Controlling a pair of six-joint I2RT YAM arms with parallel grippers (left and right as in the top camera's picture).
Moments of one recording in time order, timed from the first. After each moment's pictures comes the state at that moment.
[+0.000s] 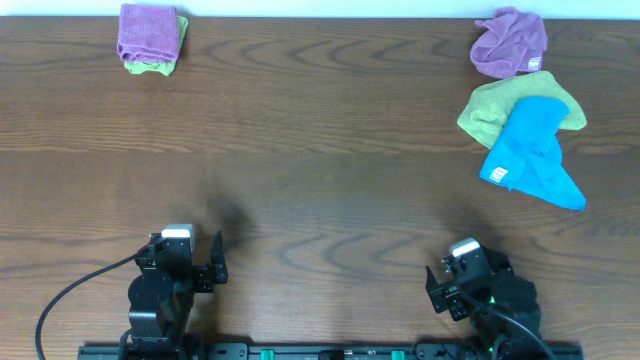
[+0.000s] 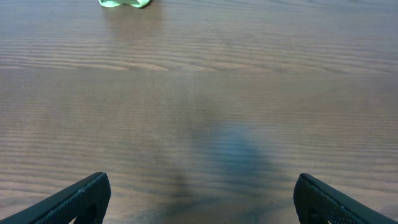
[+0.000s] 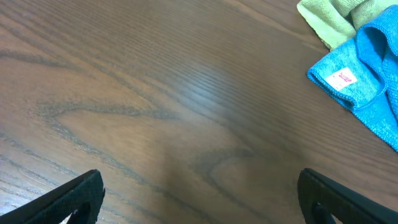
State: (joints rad) left arm -0.06 0.01 0.16 -0.61 0.00 -0.04; right arm 0.17 0.02 0.21 -0.87 -0.02 -0.29
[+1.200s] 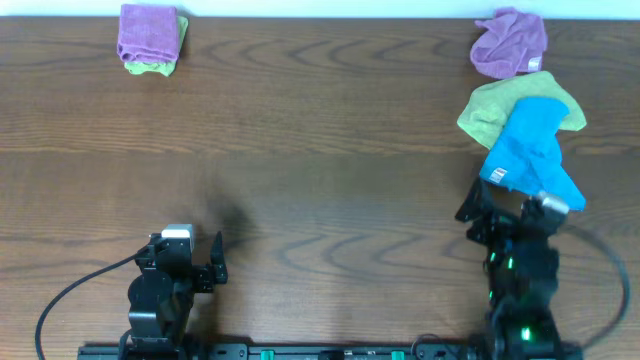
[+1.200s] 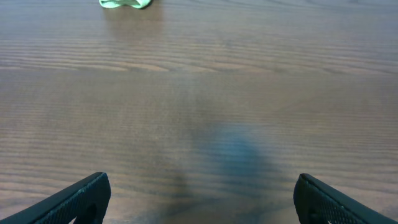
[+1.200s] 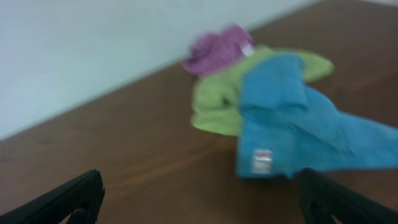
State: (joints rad) left arm -0.06 0.01 0.16 -0.61 0.00 -0.04; right arm 0.01 0.56 0.26 -0.02 0.21 0.42
